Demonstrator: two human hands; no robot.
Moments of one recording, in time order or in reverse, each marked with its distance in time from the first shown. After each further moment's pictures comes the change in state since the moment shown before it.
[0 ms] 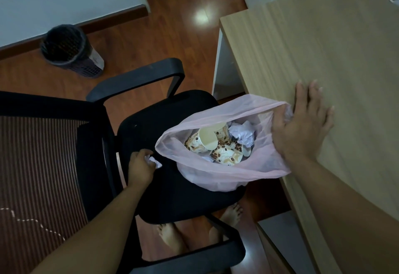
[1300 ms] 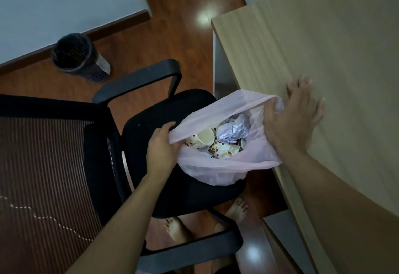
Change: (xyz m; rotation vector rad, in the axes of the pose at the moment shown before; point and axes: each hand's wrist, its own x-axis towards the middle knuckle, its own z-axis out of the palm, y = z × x) left_hand -0.076 0.140 -0.026 -0.003 0.056 0.280; right_hand 0.000 0.007 0.005 0.166 0.007 0.031
